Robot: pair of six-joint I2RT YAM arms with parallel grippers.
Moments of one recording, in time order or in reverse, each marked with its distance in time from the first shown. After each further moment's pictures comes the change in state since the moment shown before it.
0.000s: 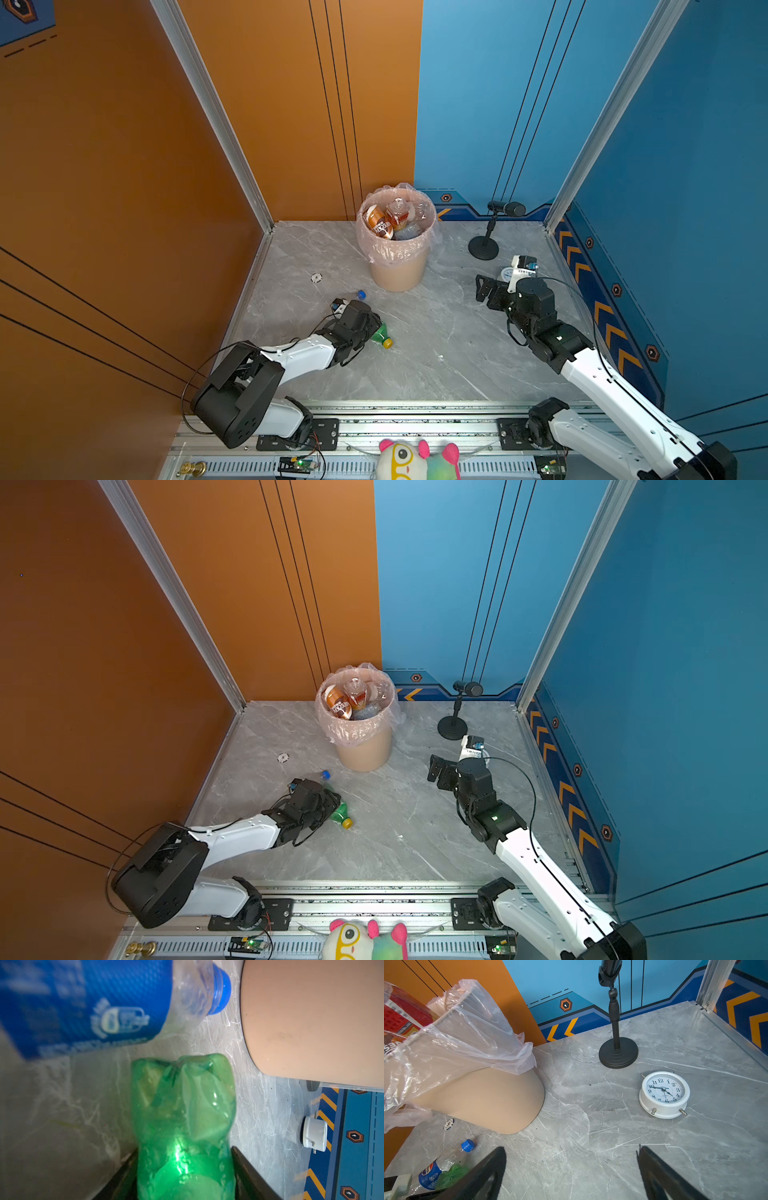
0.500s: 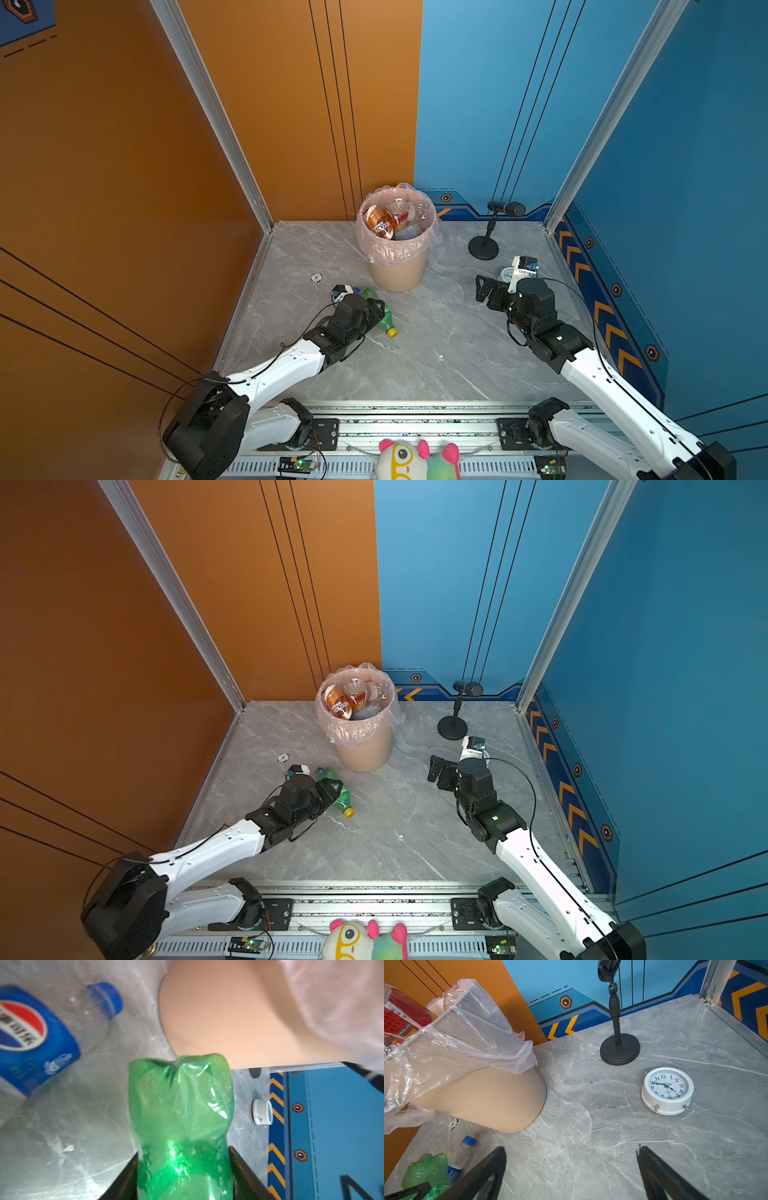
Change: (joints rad) left arm -0.059 -0.245 0.084 -0.075 -0.021 0.143; right arm -0.007 0.000 -0.003 0.001 -0.020 0.023
